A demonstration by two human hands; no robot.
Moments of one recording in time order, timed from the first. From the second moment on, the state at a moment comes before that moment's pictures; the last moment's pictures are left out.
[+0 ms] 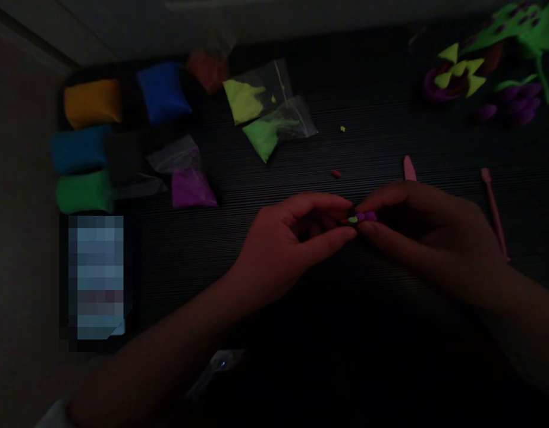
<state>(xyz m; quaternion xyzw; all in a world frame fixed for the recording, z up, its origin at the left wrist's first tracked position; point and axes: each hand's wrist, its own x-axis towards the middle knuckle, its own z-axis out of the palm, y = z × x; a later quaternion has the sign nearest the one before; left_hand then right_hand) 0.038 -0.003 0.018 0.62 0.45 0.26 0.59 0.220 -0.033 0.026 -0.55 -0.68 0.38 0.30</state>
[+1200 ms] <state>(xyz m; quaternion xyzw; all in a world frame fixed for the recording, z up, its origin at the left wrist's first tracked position) 0.036 -0.005 0.022 0.69 0.45 0.29 0.48 0.229 -0.037 0.019 -0.47 -0.82 0.13 0.30</state>
